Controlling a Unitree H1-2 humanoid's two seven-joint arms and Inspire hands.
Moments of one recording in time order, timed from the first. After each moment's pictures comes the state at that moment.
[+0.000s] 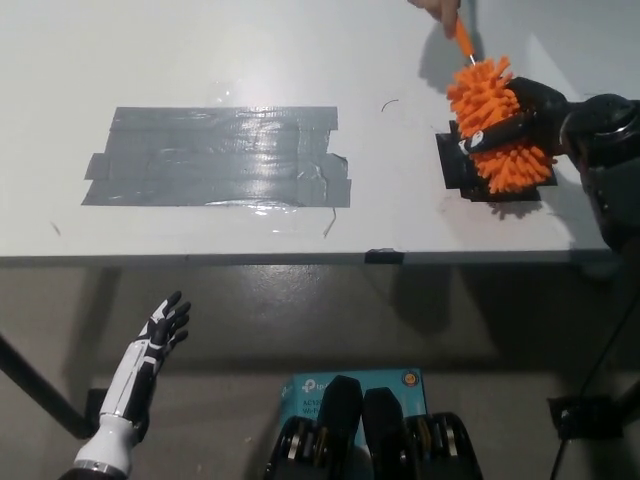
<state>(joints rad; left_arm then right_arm) -0.09 0.19 0.00 0.18 0.01 -0.18 -0.10 -1.12 -0.28 0.07 0.96 -0.21 0.39 0.42</state>
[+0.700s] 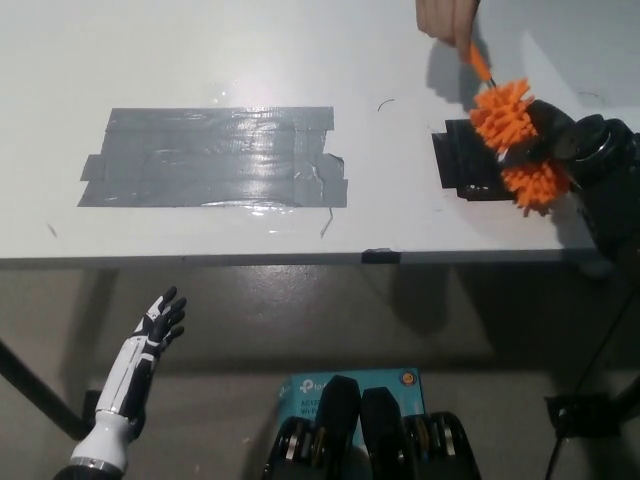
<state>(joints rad) -0.09 0.19 0.00 0.18 0.01 -0.18 -0.10 -1.14 -0.29 0.28 1.15 -0.33 0.33 0.18</state>
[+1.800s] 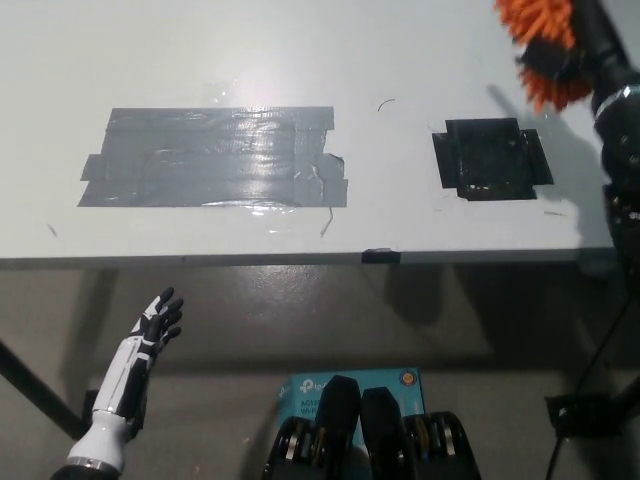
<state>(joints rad) -0.09 0.20 0.01 0.18 0.01 -0.18 -0.10 -0.93 -0.30 0.08 0.22 -0.36 0.44 0.10</state>
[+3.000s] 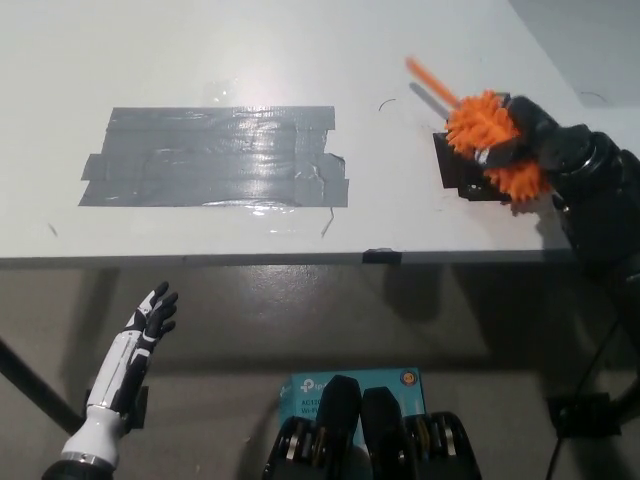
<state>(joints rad) -0.10 0.21 0.01 0.17 0.01 -0.17 -0.10 -1.06 -0.26 0.22 0.89 -0.37 0.37 0.19</state>
